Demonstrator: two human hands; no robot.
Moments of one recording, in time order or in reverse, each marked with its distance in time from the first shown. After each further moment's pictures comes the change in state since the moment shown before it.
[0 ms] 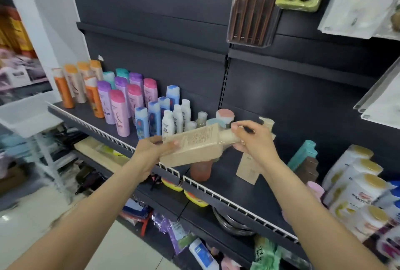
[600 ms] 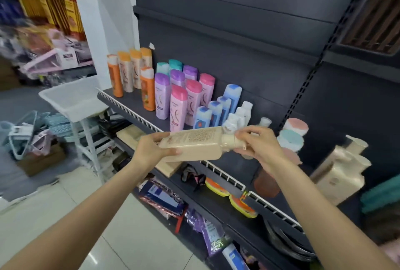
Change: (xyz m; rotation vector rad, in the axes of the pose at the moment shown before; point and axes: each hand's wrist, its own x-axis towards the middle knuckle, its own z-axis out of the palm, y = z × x) left_hand 0.080 -0.005 -0.208 0.279 0.082 0.142; right_hand 0.044 -0.002 0.226 0.002 -0.166 0.221
